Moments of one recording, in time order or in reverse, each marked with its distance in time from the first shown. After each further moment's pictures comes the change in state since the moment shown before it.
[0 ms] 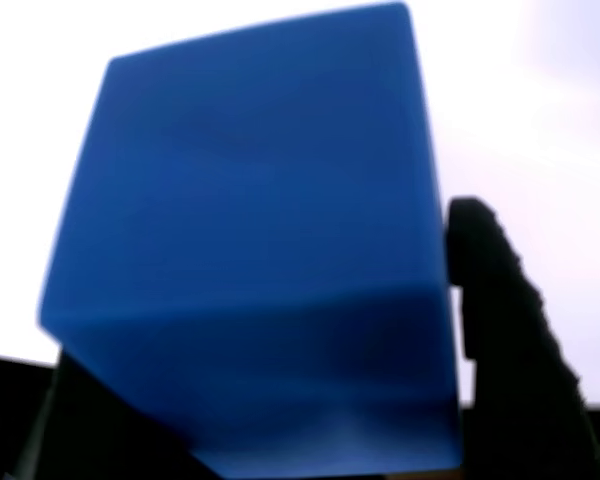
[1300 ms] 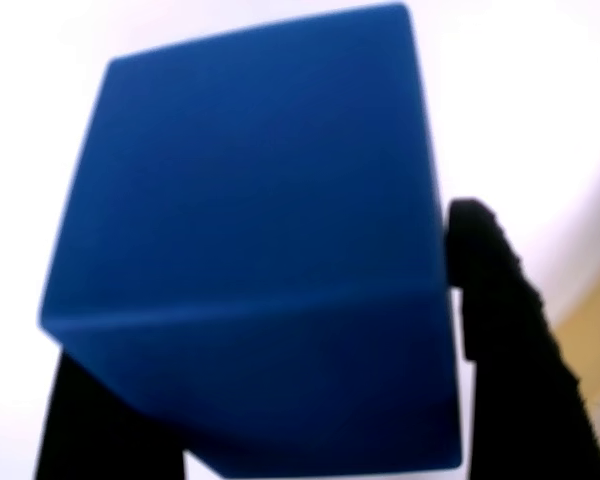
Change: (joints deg) arm 100.9 4.0 -7.7 -6.9 -48.6
